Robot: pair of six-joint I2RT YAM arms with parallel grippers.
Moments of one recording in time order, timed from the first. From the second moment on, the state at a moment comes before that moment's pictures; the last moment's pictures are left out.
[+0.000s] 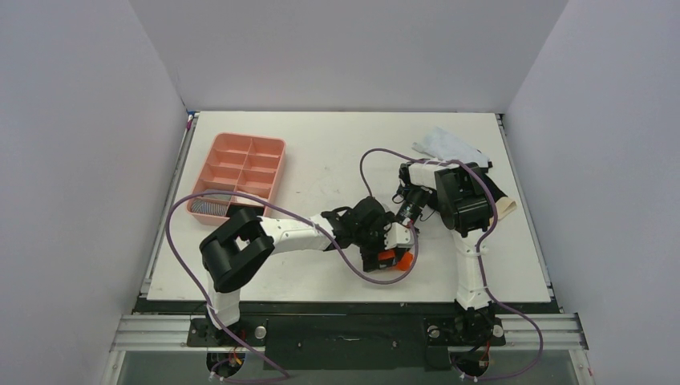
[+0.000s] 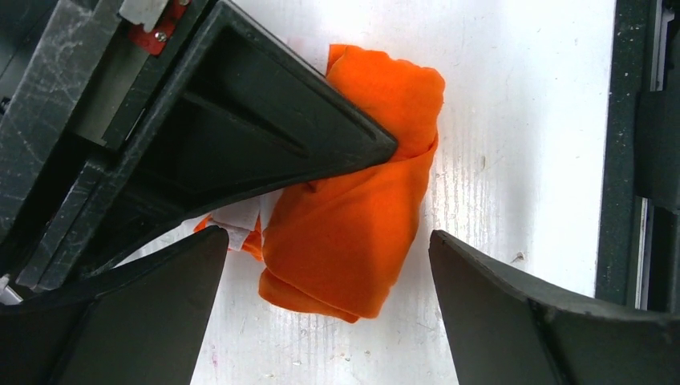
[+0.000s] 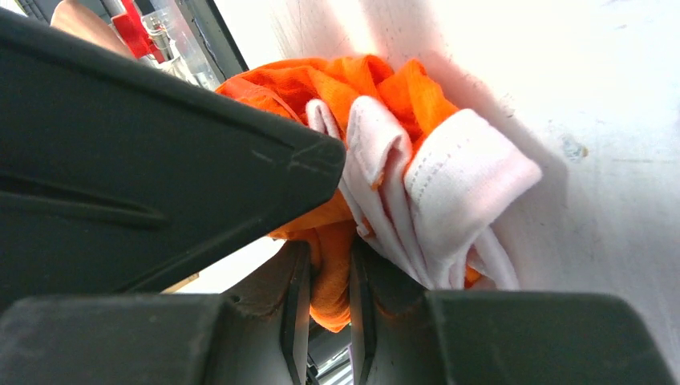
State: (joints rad) left arm -1.02 1.88 1.16 -0.10 0.34 0.43; right arm 0.30 2.28 1.47 -1.51 -0.72 -0.82
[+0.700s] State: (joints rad) left arm -1.06 1.90 1.16 -0.10 0.36 0.48; right arm 0.30 2.28 1.46 -1.51 -0.72 -0.80
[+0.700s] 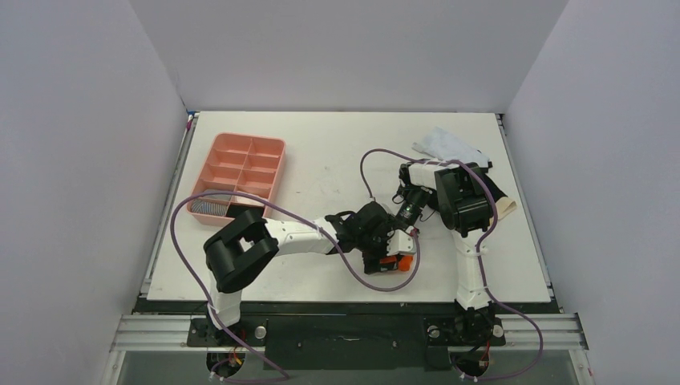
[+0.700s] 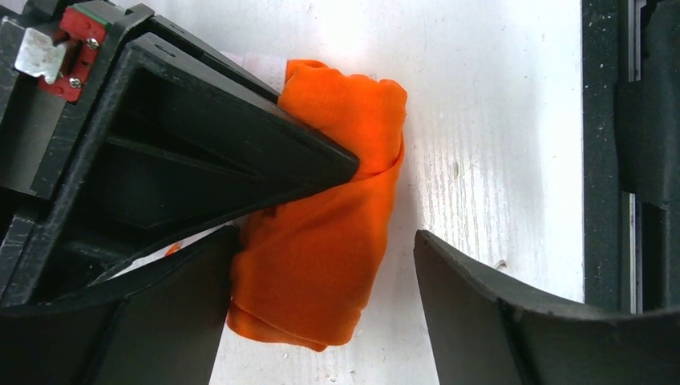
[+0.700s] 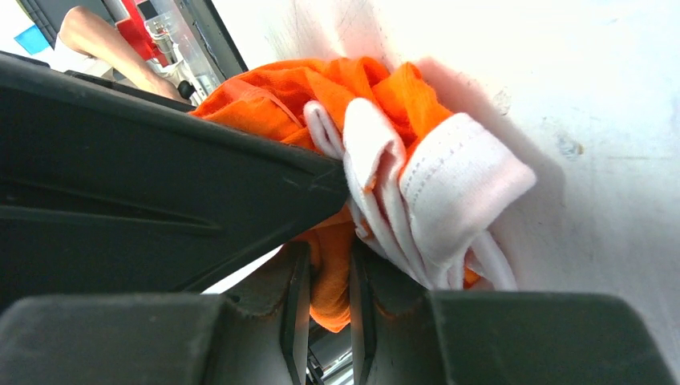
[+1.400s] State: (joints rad) left arm -1.06 1.93 1.17 -0.04 0.36 0.45; right arm 0.26 2.25 1.45 -1.48 -0.68 -0.78
